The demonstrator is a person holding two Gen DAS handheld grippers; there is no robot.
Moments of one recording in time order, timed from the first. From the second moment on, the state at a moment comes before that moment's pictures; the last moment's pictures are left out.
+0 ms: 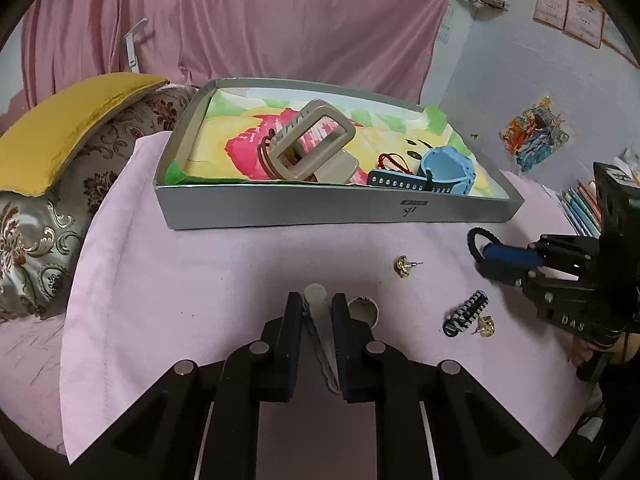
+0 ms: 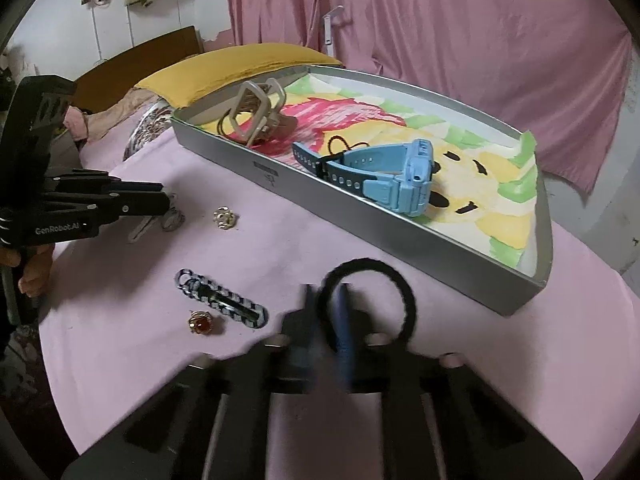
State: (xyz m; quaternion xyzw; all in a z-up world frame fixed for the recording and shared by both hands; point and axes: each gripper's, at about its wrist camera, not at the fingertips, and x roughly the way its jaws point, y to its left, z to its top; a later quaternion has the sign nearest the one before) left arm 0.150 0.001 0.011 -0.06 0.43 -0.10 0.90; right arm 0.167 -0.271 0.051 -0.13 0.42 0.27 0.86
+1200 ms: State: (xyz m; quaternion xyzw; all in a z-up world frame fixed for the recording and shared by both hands) left arm 0.149 -0.037 0.086 -0.01 0.15 -0.08 0.99; right arm 0.153 -0.274 0.135 -0.07 0.16 0.20 0.96
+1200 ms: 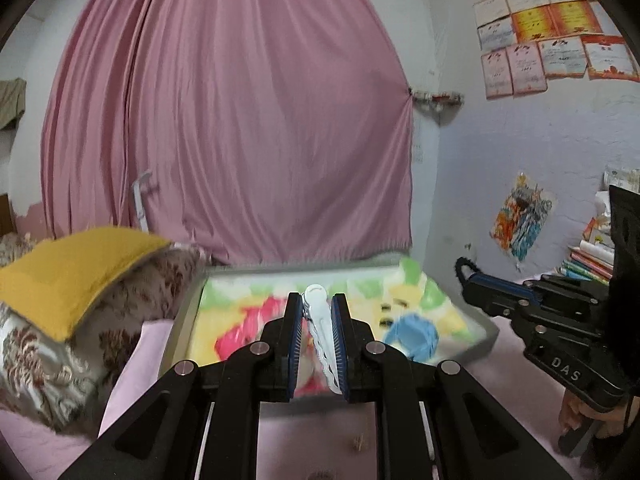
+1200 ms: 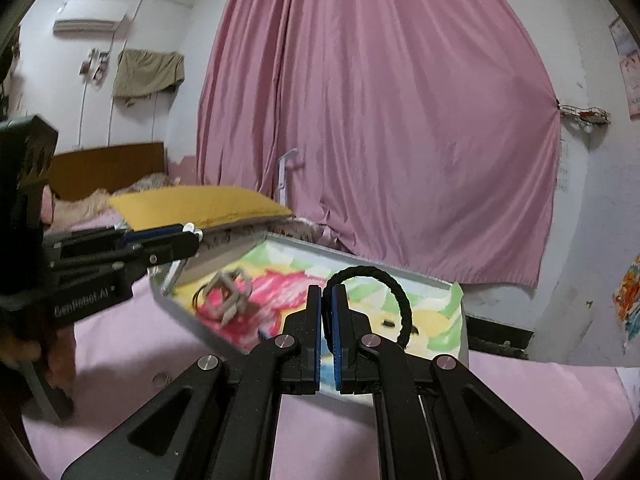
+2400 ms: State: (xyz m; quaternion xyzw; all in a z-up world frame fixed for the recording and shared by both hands) left arm 0.231 -0.037 0.040 -0.08 0.33 -0.11 0.93; right arm 0.231 -0.295 0.077 0.03 0.31 0.15 0.94
